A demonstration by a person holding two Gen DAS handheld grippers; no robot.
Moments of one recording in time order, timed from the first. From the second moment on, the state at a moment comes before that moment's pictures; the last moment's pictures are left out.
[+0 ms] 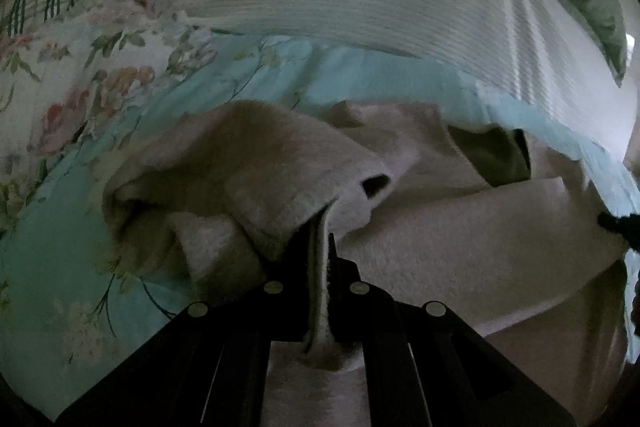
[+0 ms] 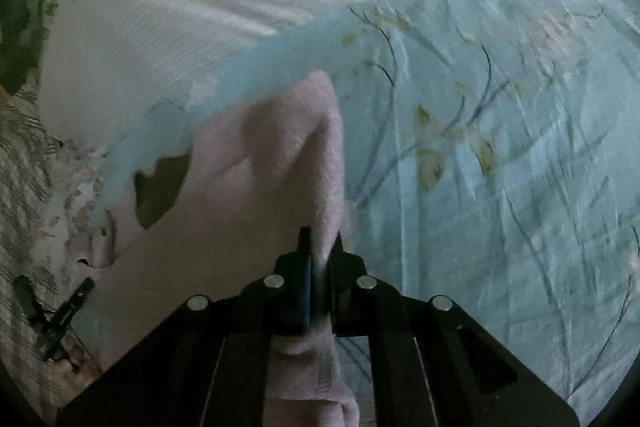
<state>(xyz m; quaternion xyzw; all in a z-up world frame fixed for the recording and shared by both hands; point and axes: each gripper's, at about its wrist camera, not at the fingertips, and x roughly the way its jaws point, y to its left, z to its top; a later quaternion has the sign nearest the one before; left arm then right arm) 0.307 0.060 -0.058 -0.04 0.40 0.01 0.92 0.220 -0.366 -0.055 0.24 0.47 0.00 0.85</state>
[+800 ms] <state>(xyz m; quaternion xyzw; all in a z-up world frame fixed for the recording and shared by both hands) 0.281 0.070 -0.010 0.01 0.38 0.01 0.93 0.118 -0.249 -0.016 0.27 0.47 0.13 0.83</state>
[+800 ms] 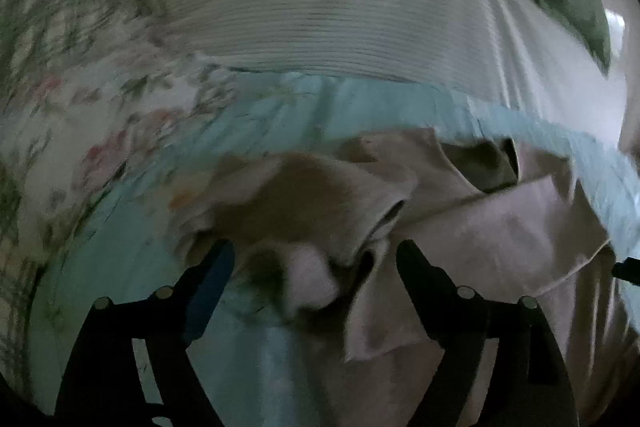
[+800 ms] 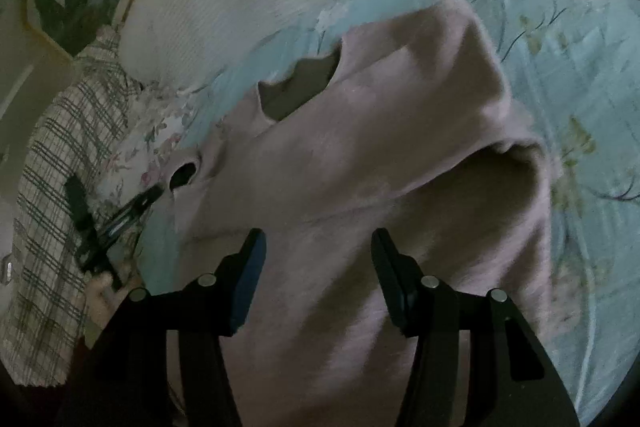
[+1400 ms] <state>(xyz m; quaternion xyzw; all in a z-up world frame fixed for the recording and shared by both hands) 0.322 0.076 0.026 -0.03 0.37 0.06 0.93 0.110 -0.249 -0.003 0.28 0.44 0.13 0.84</state>
